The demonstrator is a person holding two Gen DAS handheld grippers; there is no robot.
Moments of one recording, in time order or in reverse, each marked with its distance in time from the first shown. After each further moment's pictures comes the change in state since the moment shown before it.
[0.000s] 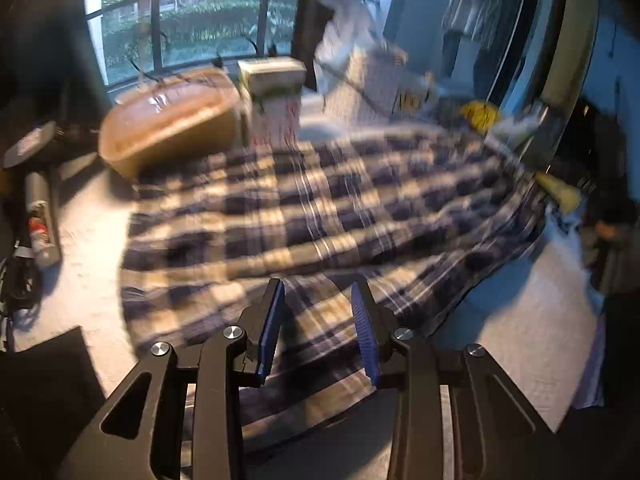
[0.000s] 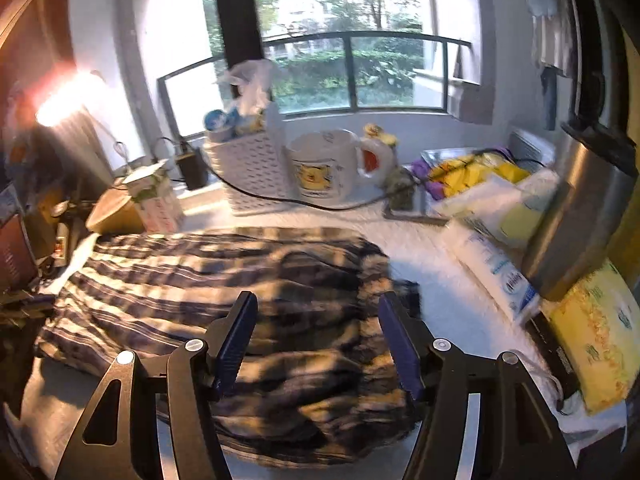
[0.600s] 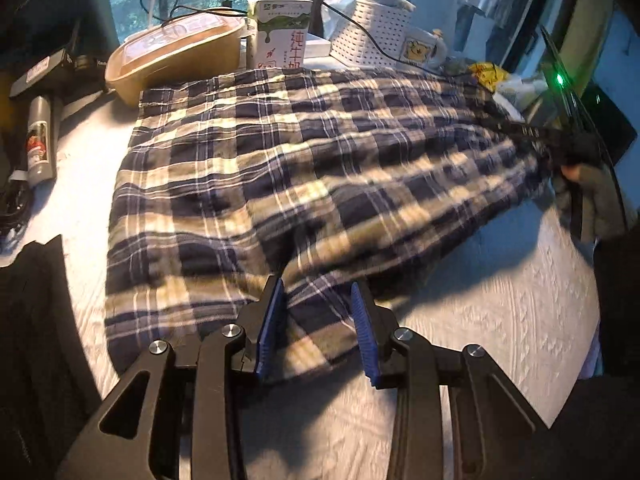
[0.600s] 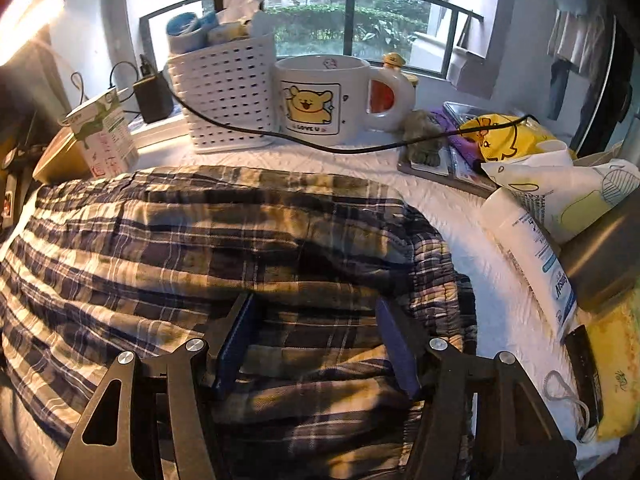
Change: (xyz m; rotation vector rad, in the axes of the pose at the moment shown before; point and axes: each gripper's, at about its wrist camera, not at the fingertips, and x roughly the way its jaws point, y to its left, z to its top) left arm 0.003 0.003 -0.055 -0.032 0.104 0.013; right arm 0.087 0.004 -0.001 -0.060 0.195 -0.126
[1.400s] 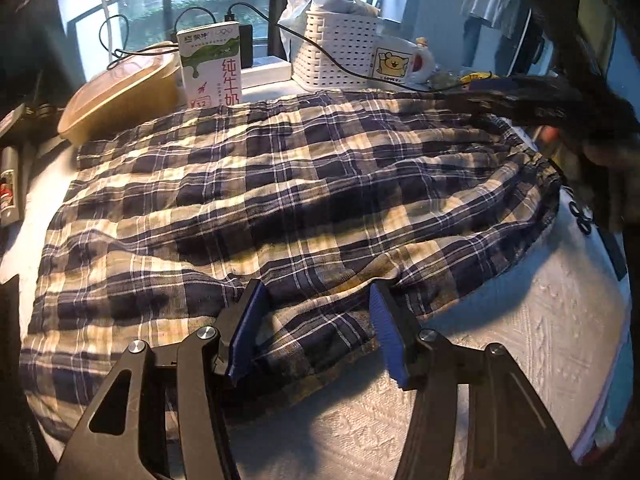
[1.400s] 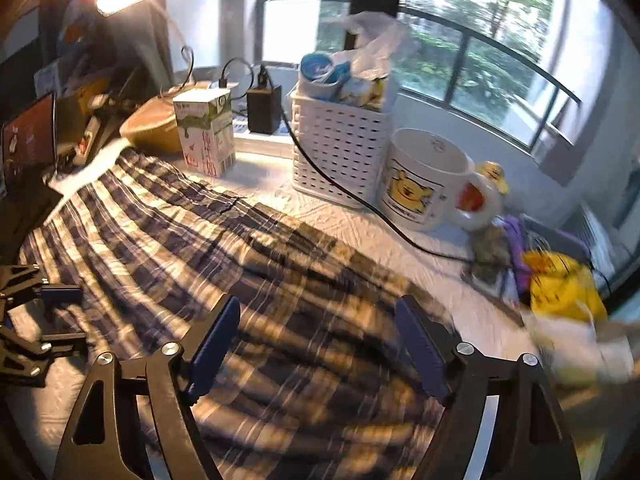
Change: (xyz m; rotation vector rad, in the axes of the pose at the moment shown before) left arm 0.036 -0.088 0.040 -0.029 -0.090 0.078; right arm -0.025 0.040 0.050 -0.384 -0.044 0.207
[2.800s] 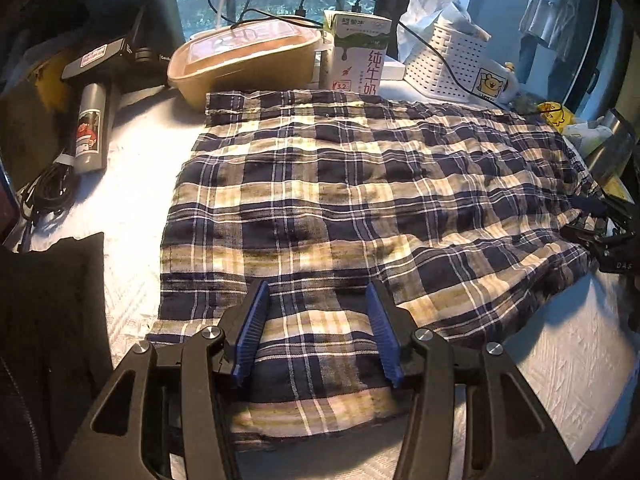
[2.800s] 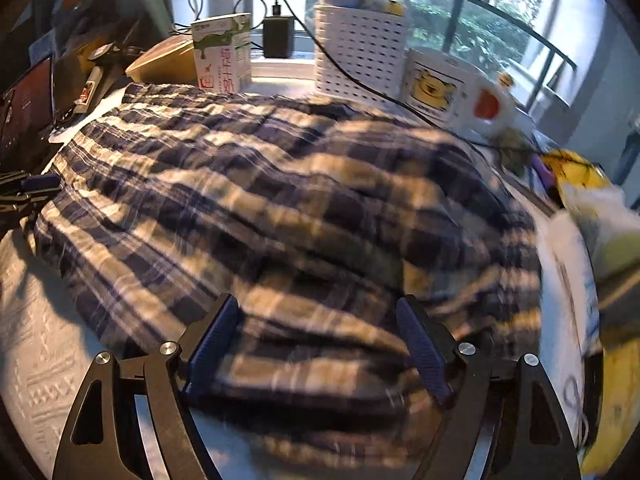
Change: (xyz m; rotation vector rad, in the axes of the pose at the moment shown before) left arm -0.018 0.110 -0.016 -0.124 0.031 0.117; right arm 0.004 0.043 -0.085 0.084 0.106 -0.029
